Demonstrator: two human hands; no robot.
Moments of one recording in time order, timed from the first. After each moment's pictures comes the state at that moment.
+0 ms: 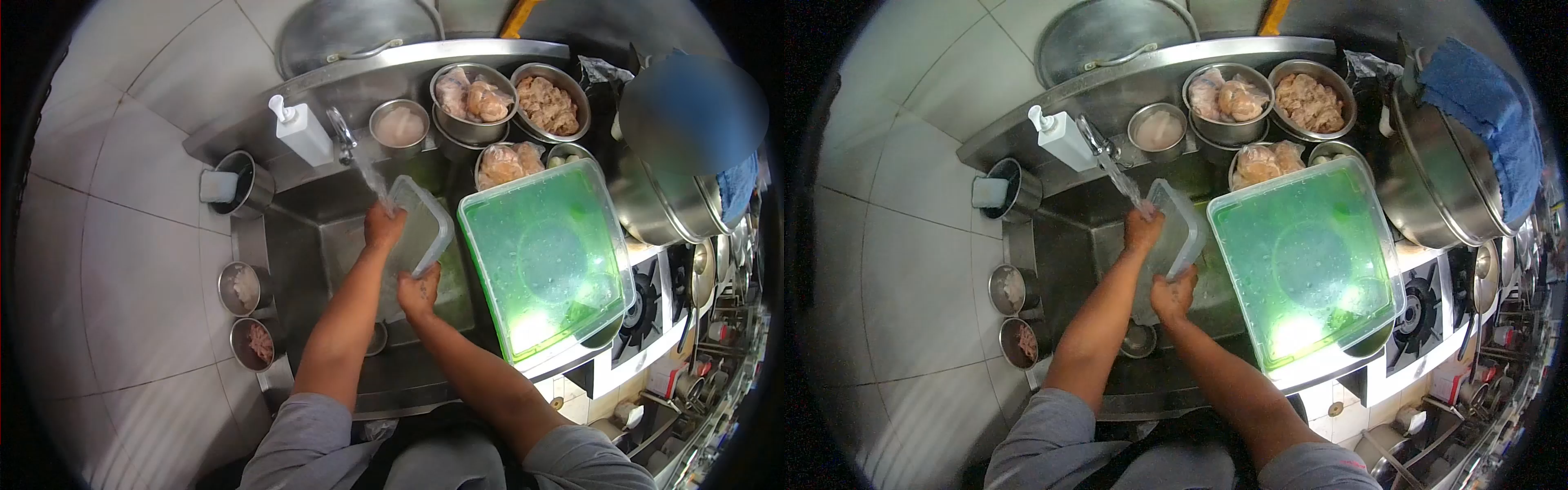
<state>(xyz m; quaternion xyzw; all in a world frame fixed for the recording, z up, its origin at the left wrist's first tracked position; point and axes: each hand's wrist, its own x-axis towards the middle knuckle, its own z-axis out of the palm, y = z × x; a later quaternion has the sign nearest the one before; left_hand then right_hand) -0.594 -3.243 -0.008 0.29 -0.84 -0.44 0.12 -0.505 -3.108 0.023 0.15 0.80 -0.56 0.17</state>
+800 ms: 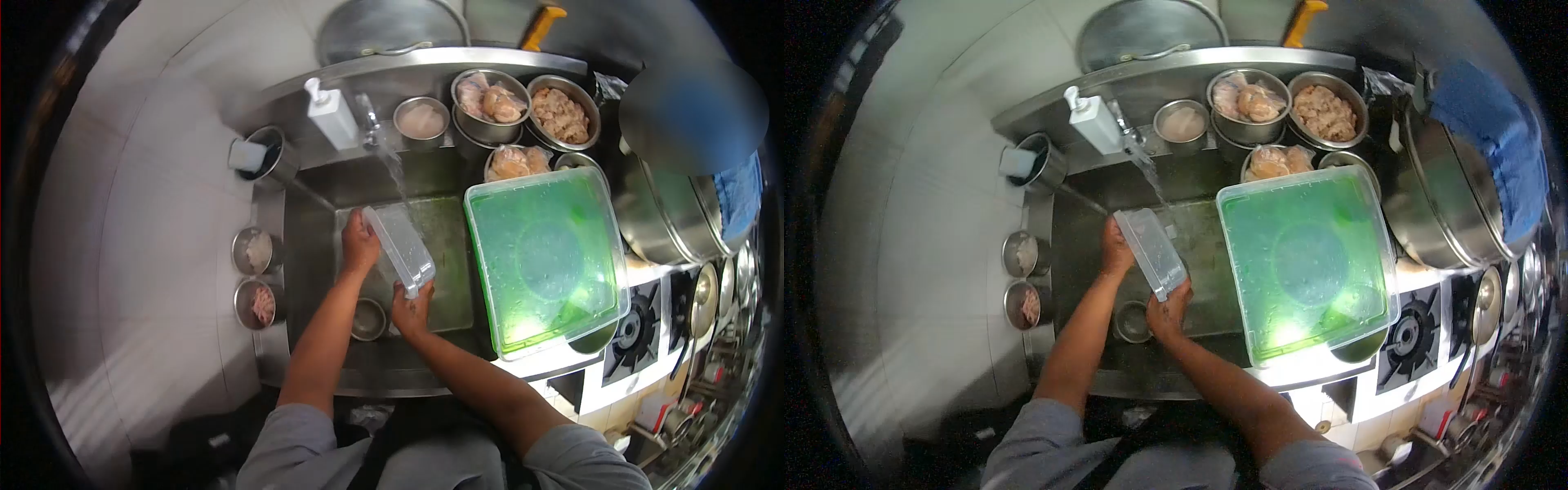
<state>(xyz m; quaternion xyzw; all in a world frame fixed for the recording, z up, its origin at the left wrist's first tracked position) -0.497 -3.257 -0.010 0.23 -0.76 -0.51 0.33 -0.440 -3.076 0.026 -0.01 0.79 -0.60 0.14</state>
